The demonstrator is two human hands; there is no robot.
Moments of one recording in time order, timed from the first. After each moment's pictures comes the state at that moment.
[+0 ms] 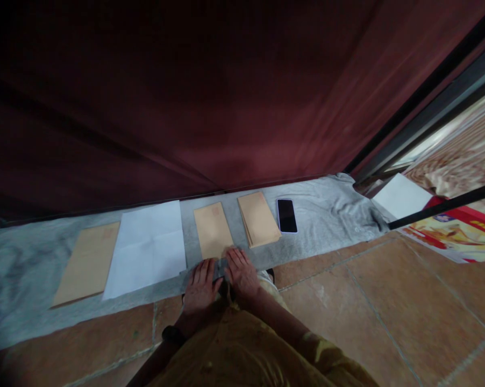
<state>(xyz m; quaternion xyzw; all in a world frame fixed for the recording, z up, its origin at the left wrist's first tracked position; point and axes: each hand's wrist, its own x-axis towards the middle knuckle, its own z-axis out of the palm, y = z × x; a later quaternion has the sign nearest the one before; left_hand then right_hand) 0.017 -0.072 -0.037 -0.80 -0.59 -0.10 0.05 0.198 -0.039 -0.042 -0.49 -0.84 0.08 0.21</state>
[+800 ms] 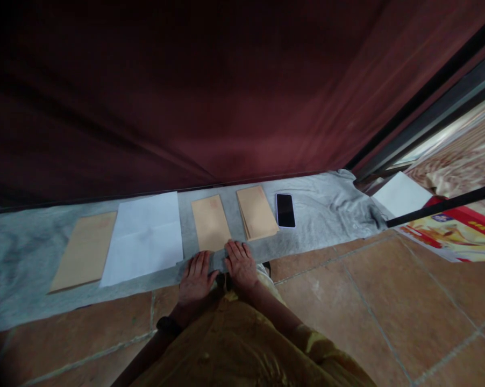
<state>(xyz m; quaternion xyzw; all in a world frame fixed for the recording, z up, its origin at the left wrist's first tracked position) 0.015 -0.077 -0.041 -0.78 -0.61 -0.11 0.02 0.205 -0.043 -0.032 -0.53 -0.82 0.10 0.20</state>
